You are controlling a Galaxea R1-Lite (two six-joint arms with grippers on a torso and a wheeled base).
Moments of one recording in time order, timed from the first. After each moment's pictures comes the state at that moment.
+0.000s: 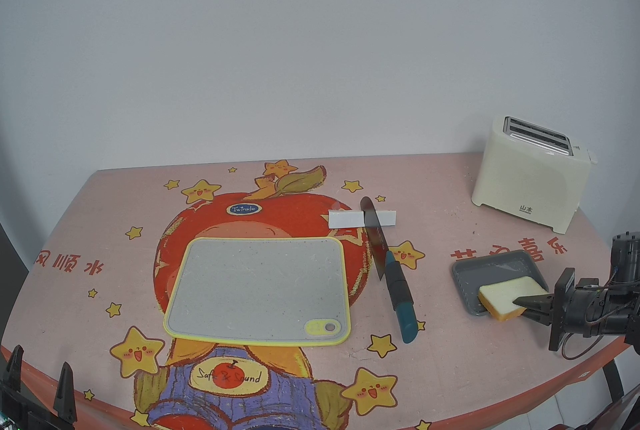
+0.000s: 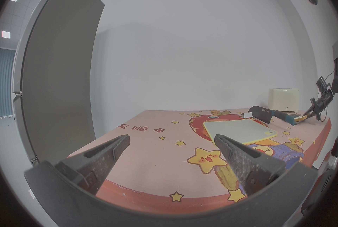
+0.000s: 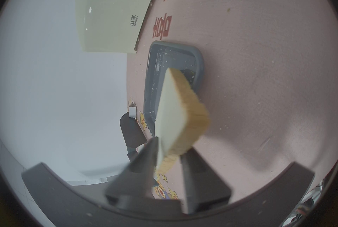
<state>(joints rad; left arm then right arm) 0.00 0.02 -0.02 -0.01 -0.02 0.01 0.09 1.47 -0.19 -0.62 0.44 1.35</state>
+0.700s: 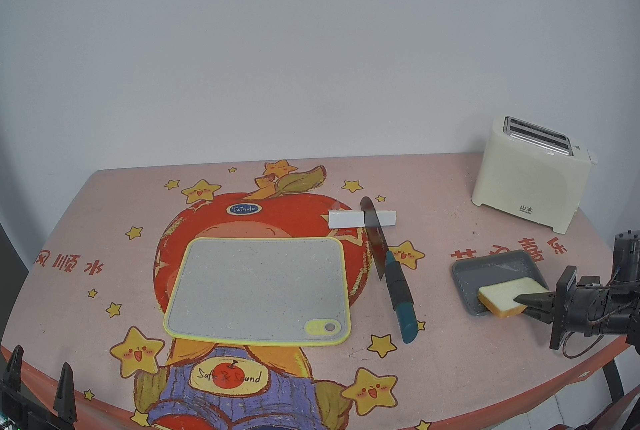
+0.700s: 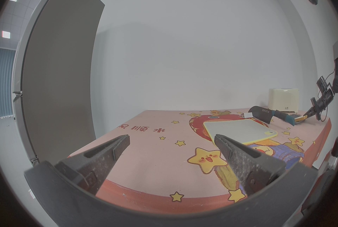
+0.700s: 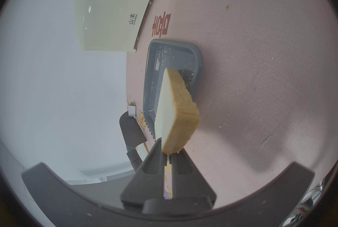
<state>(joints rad) 0.00 0.02 -0.02 -0.01 -0.02 0.01 0.09 1.44 -0.20 -0.62 0.44 1.35</state>
